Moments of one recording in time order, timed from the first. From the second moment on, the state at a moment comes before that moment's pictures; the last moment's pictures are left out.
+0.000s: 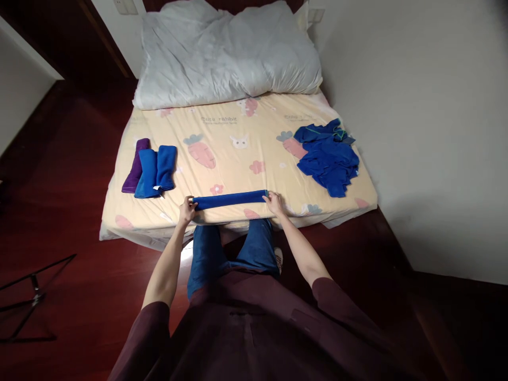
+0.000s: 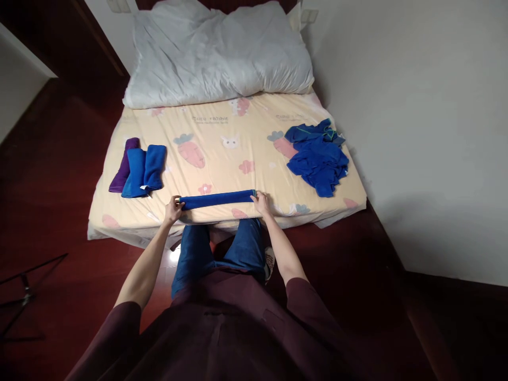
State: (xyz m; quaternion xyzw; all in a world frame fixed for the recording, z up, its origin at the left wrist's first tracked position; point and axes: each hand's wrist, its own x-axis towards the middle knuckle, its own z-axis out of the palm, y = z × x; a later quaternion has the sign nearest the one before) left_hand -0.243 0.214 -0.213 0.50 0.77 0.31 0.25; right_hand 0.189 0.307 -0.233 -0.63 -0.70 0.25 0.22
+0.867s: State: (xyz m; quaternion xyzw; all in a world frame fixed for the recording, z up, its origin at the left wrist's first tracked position) left_hand -0.175 0.194 -0.222 0.70 0.67 0.18 0.15; right_hand 0.133 0.274 -0.223 -0.47 -0.87 0.15 0.06
